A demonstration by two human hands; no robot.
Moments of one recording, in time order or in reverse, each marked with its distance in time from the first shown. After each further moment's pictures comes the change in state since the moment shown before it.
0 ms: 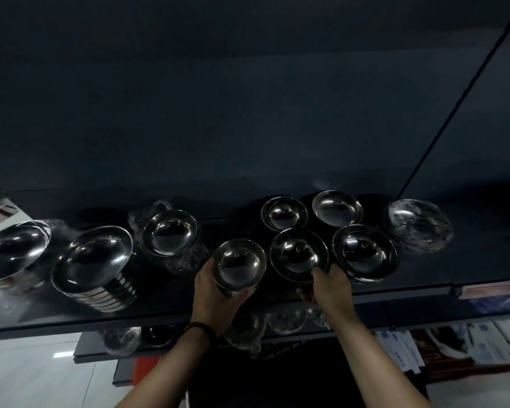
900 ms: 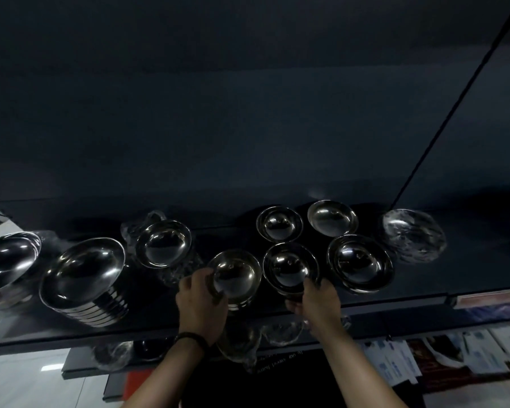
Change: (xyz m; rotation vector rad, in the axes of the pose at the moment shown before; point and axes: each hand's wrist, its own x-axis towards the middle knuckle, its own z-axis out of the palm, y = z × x) left_hand 0.005 0.018 -0.008 0.259 0.113 -0.068; right_hand 0.018 0.020 0.018 0.176 0.050 0.118
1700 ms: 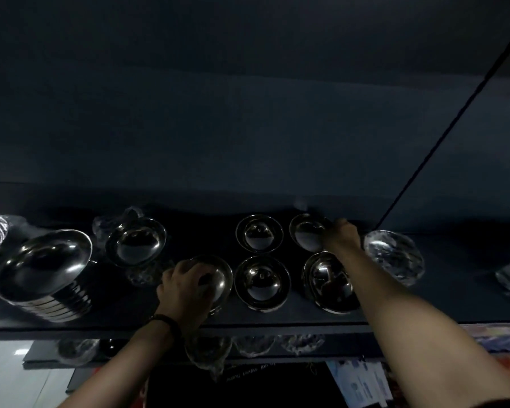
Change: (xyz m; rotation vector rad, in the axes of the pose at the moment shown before) left_hand 0.010 0.054 0.002 0.219 -0.178 0.082; right_hand 0.144 -0.171 -0.042 -1.041 0.131 -0.370
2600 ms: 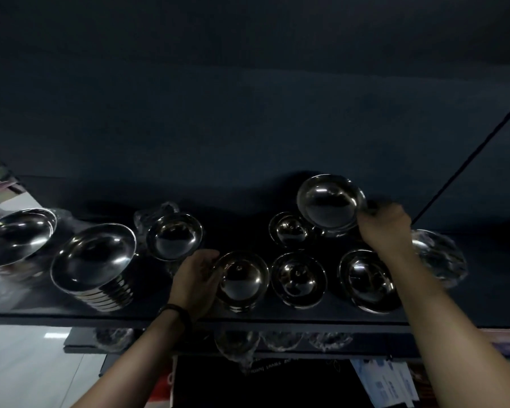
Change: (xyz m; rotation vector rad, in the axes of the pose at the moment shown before) left_hand 0.012 -0.045 -0.039 -0.413 0.093 -0.039; right_hand -0.107 -0.064 -0.055 0.253 0.187 -0.184
